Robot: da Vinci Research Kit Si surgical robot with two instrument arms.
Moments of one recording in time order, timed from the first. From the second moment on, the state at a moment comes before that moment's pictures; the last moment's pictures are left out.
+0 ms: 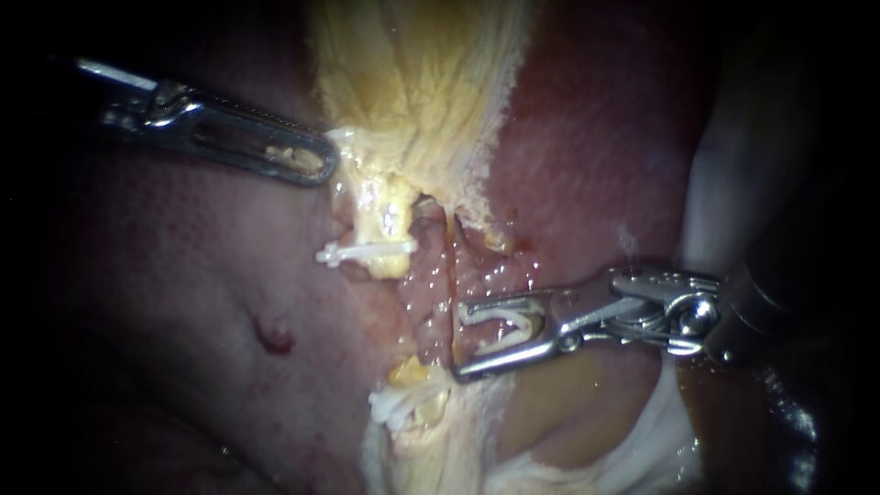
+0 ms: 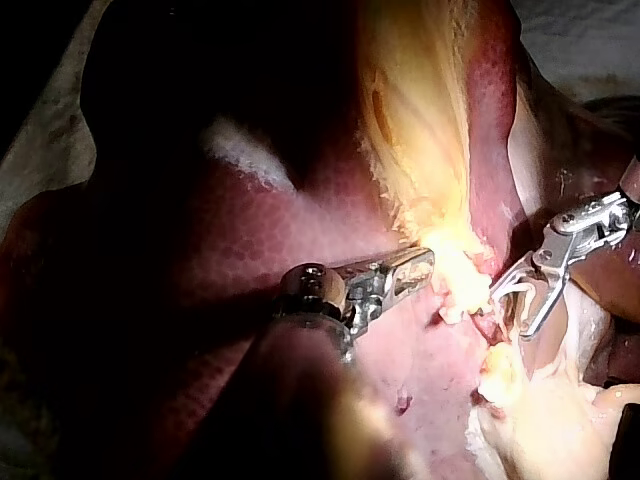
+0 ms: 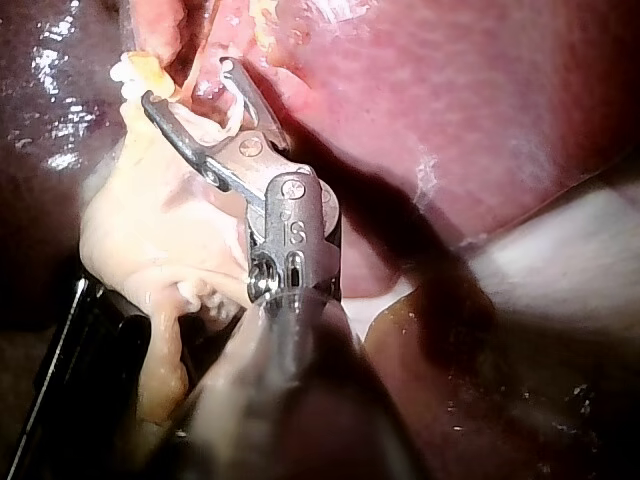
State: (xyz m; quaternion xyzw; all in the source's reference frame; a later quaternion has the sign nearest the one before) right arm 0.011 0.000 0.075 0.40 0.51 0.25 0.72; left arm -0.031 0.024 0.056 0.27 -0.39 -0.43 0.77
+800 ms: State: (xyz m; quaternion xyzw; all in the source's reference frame) right arm 0.013 0.000 0.076 0.42 0.52 0.22 0.71; left arm -0.031 0.024 0.056 0.27 -0.39 -0.43 0.77
